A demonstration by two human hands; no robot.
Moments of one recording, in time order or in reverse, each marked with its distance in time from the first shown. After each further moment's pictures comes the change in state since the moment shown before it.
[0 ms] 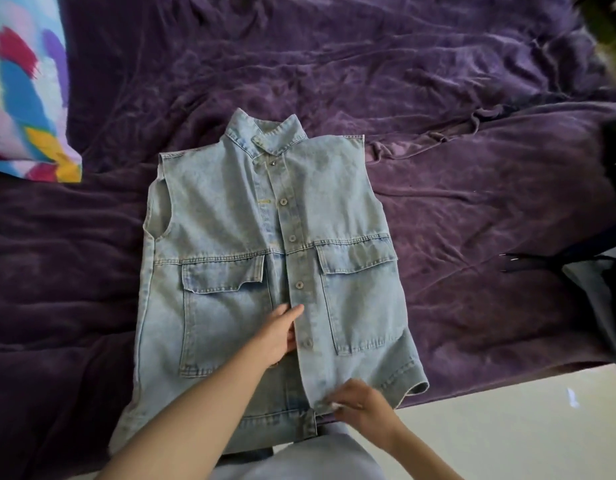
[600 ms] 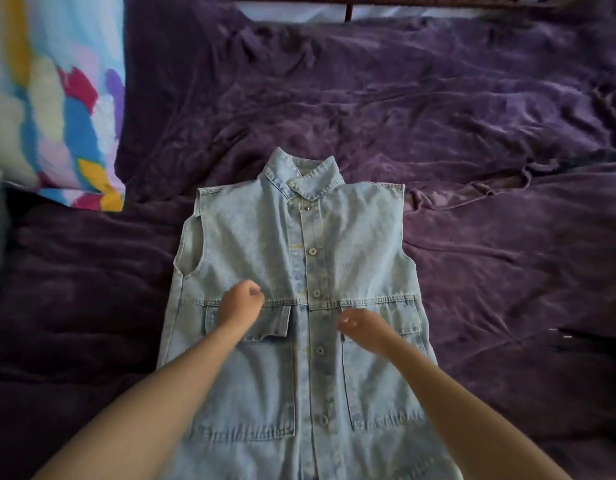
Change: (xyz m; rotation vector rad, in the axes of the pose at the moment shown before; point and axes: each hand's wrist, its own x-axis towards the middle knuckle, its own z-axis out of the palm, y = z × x) left_hand 0.028 0.130 -0.077 0.909 0.650 0.464; right_hand 0.167 -0.099 -0.116 -0.269 -0.050 0.047
